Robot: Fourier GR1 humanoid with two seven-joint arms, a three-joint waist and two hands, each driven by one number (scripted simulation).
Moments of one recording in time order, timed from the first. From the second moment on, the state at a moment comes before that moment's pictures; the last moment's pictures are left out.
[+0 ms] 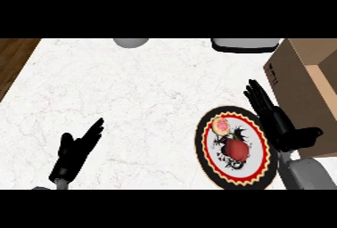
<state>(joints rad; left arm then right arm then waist) -0.01 0.41 -0.34 -1.34 0.28 0.07 0.13 -0.19 -0.33 0.19 -1.35 -0.29 0.04 -0.22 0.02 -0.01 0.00</state>
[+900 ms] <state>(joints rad) -0.16 0.54 -0.24 -1.55 0.16 0.07 -0.09 0.03 -0.80 0.15 -1.95 0.37 -0.29 0.05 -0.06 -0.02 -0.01</state>
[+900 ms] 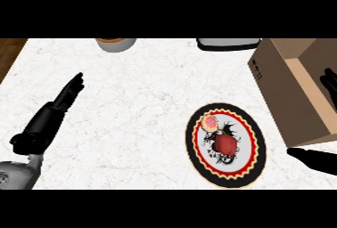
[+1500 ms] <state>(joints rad) -0.22 0.51 -0.25 -1.54 0.13 0.03 -0.10 0.05 -0.94 0.40 -2.26 0.70 0.11 0.61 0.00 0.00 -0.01</state>
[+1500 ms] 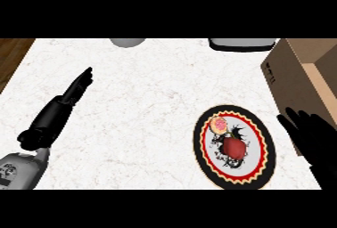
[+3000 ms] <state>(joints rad) -0.23 0.46 -0.20 -1.52 0.08 -0.01 -0.09 -0.27 -0.24 0.77 -1.83 1.07 0.58 1.02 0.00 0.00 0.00</state>
